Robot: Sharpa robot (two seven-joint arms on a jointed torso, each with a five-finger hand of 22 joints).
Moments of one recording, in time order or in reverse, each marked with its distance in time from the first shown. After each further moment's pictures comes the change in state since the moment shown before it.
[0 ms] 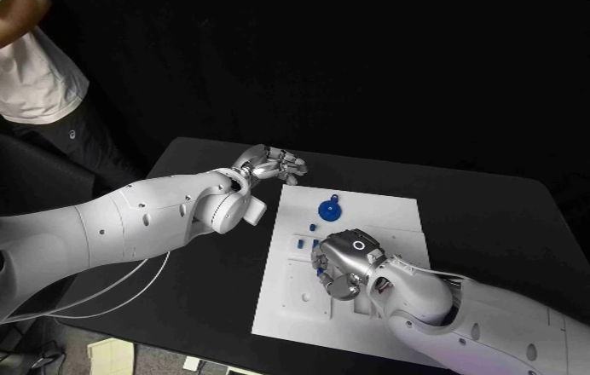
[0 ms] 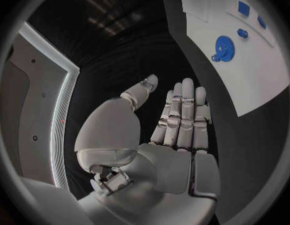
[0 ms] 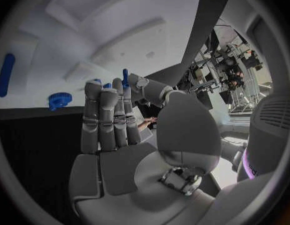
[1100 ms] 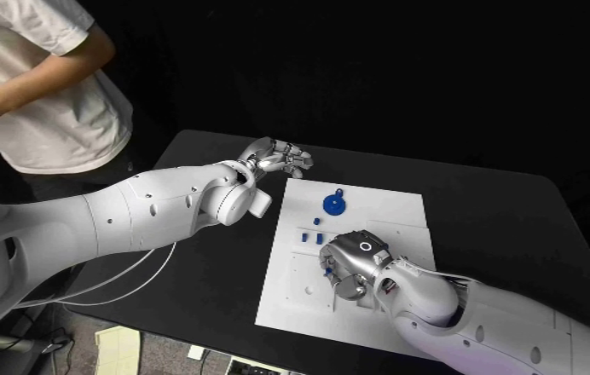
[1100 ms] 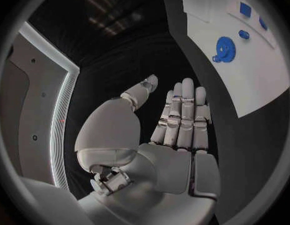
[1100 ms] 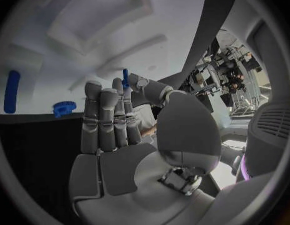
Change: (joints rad) left arm 0.000 0.000 0.000 0.002 0.005 0.000 -0.001; left_hand -0.004 0.004 0.000 0.000 0.000 -0.003 -0.003 0.000 0.000 0.000 0.000 0.000 -0.002 0.000 0.000 -0.004 0.004 0.000 0.000 0.000 -0.004 0.001; right arm -0.015 -0.001 -0.018 -0.026 -0.020 0.003 -0.001; right_hand -0.002 -0.002 0.003 -0.003 0.000 0.002 -0.003 0.003 0.000 0.003 0.002 -0.002 0.000 0.005 -0.001 0.000 0.002 0.000 -0.002 0.002 0.004 0.000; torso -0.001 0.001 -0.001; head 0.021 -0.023
